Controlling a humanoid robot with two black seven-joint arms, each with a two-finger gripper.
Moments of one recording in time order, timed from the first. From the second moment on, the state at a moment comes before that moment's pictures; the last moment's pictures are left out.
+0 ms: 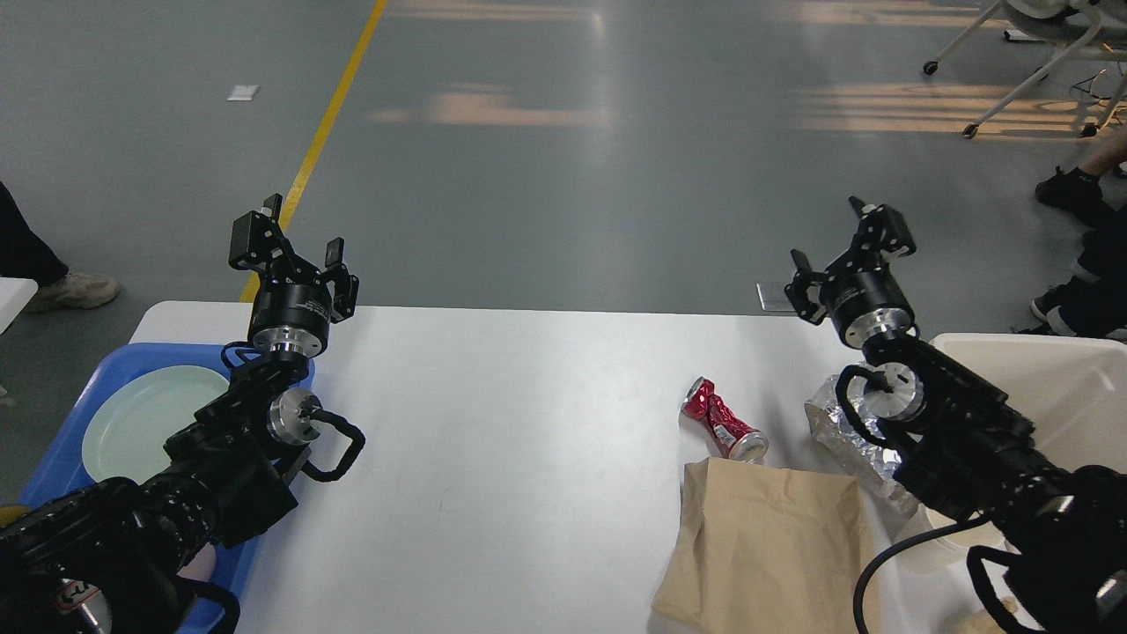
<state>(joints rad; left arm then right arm) -0.84 0.02 -0.55 -0.18 -0.16 -0.28 -0.71 0.82 -0.13 0.64 0.26 0.04 0.28 0.42</state>
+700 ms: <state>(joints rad) -0.84 0.02 -0.55 -0.18 -0.16 -0.28 -0.71 0.85 -0.17 0.72 0.25 0.06 0.28 0.42</state>
